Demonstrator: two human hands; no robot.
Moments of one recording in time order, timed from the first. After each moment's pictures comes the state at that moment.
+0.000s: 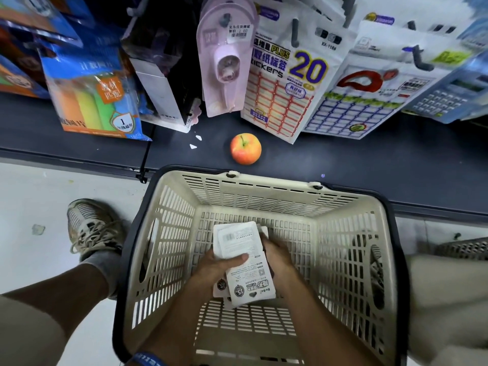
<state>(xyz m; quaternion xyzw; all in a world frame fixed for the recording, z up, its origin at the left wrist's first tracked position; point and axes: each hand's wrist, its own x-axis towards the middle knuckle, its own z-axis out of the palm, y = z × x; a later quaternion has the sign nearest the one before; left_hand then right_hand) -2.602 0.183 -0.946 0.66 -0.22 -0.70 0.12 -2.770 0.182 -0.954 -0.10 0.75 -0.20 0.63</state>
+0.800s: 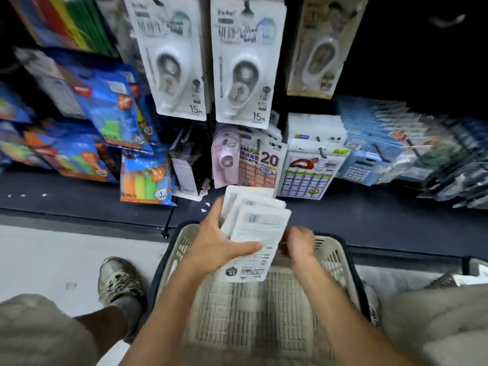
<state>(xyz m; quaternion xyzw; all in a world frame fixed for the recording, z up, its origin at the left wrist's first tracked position) -2.610 0.130 -0.704 0.53 -0.60 -0.51 0.31 -2.807 0.118 -0.768 -0.16 0.69 -0.42 0.57</state>
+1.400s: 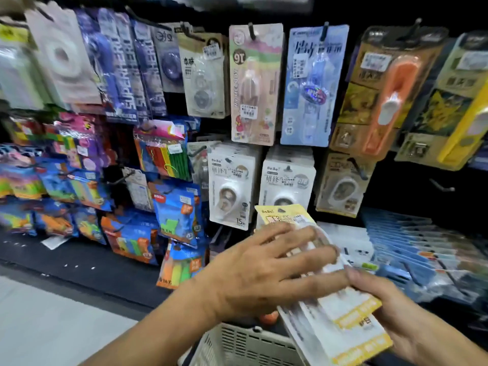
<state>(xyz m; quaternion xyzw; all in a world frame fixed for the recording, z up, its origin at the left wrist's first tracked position) -2.604 0.099 -0.498 0.16 -0.91 0.25 0.27 -2.834 0.114 -0.531 -0.30 0.32 -0.39 0.81</state>
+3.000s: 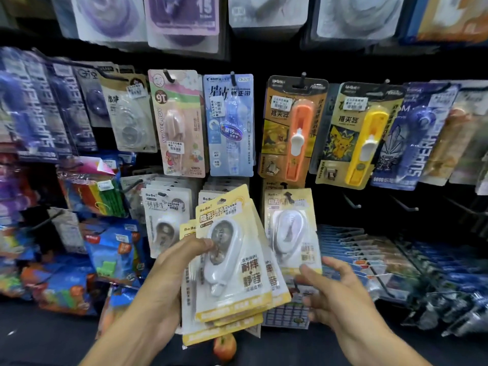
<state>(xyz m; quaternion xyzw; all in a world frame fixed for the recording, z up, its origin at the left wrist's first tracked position) -2.621 0.071 -0.481 0.40 -0.38 -0.64 0.54 -2.867 0.120 -0.521 -0.32 0.55 -0.57 0.52</state>
